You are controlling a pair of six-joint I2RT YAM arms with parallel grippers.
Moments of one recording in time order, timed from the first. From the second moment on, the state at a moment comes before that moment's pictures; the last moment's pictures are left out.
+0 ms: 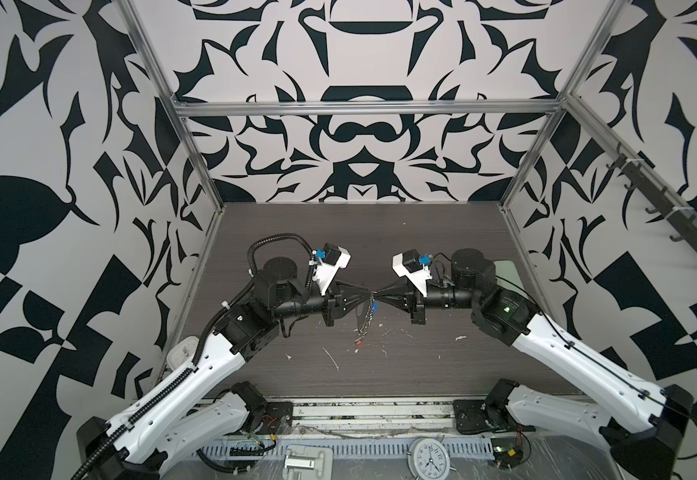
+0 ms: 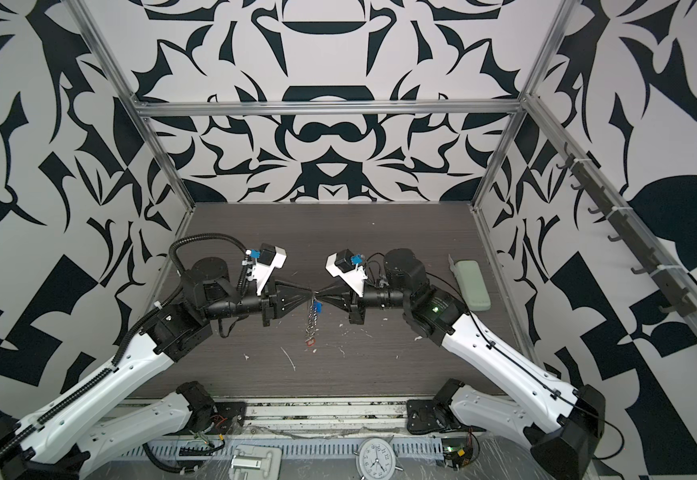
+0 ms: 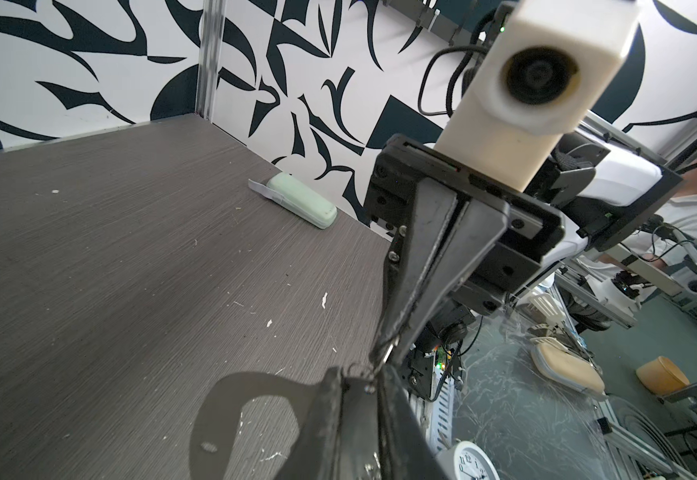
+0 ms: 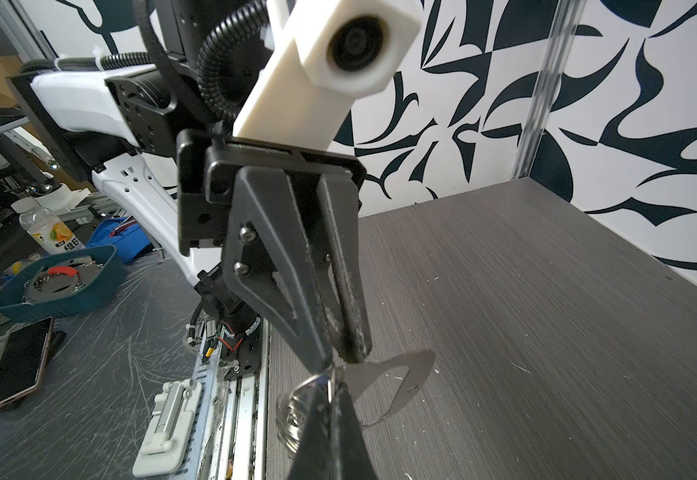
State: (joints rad) left arm -0.74 0.91 0.87 -0.18 0.63 -0.31; right arm 0.73 1.03 0.96 -0.20 -0.73 -0.03
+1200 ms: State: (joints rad) left arm -0.74 0.86 0.93 -0.24 0.67 -0.26; right arm 0.68 1.08 1.01 -0.12 -0.95 0.11
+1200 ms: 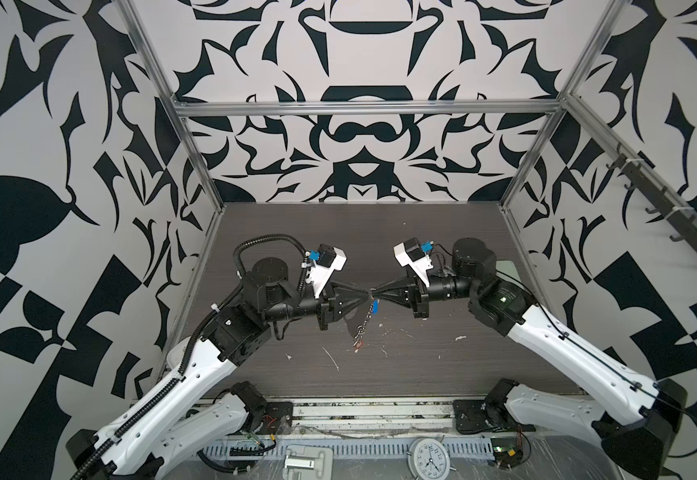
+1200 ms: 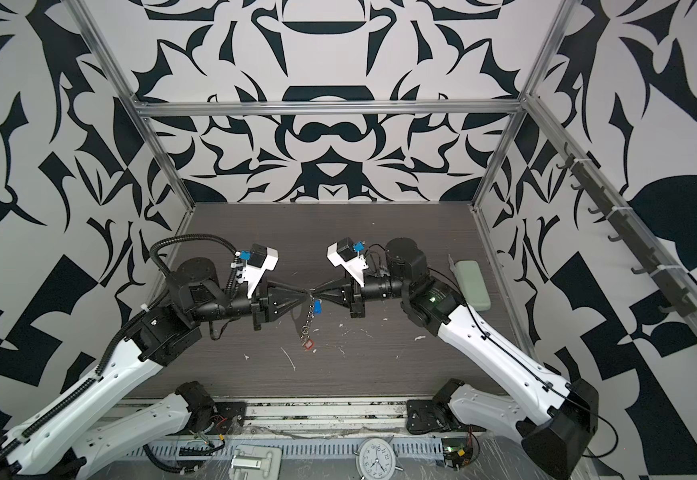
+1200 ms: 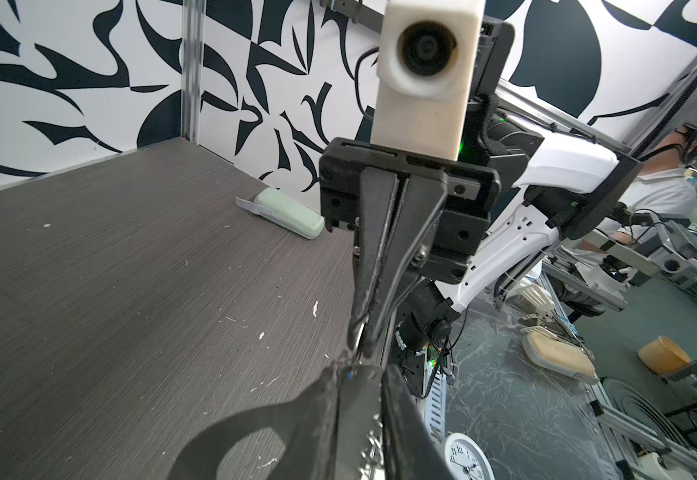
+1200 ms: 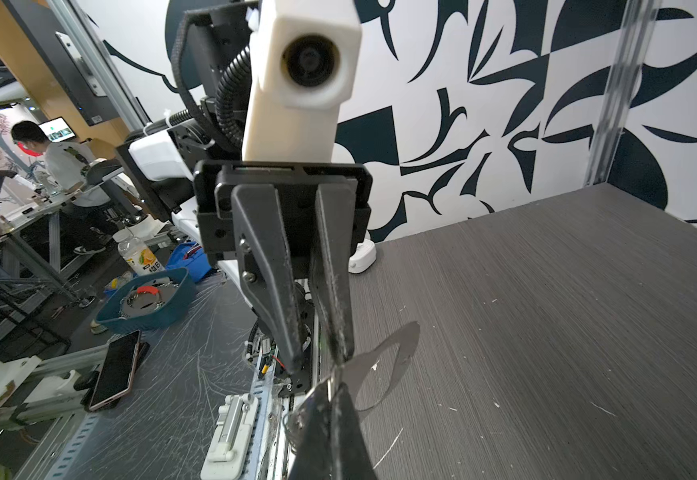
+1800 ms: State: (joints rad) left arm -0.74 0.82 0.98 -0.30 0.69 -0.22; right arm 0.67 1.08 1.01 -0.08 -1.06 0.16
